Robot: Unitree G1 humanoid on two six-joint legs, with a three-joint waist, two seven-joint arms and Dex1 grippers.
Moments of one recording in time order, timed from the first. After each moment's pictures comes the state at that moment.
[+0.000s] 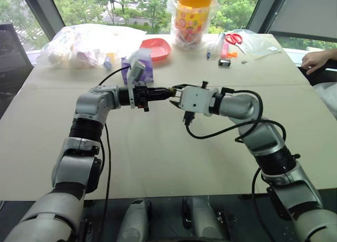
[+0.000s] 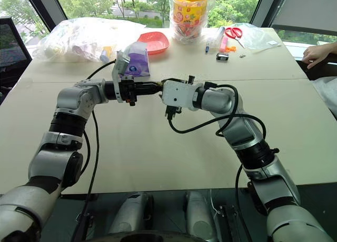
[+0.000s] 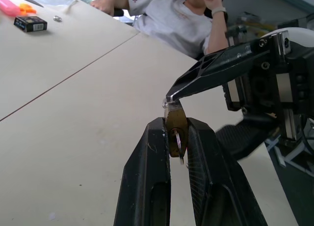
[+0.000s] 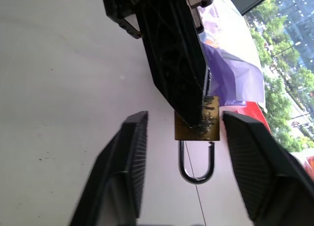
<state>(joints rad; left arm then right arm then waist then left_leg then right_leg) -0.95 0.38 -0.02 0.53 -0.42 0.62 -1.22 -0.68 -0.51 0.31 -0.16 -0.21 0.22 0.81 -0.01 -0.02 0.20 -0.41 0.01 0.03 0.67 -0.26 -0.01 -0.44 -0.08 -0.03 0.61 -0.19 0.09</state>
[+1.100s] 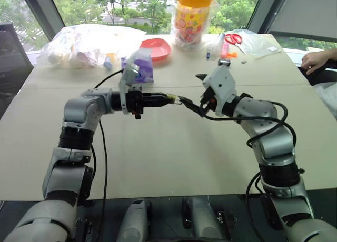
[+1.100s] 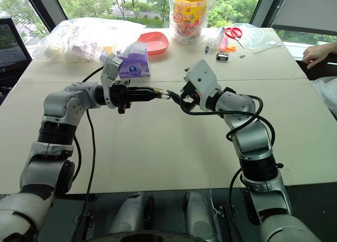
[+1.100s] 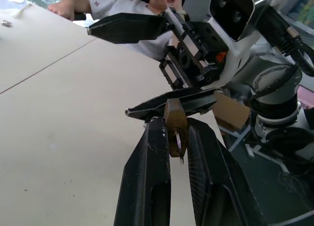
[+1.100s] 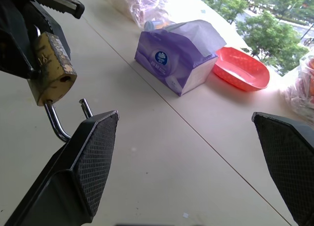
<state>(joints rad) -0.84 0.45 -0.02 0.29 -0.55 0.75 -1.31 -0.58 -0.42 0.10 -0.32 0.08 0.65 0.65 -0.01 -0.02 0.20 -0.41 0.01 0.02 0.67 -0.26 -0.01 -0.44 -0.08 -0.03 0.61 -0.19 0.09</state>
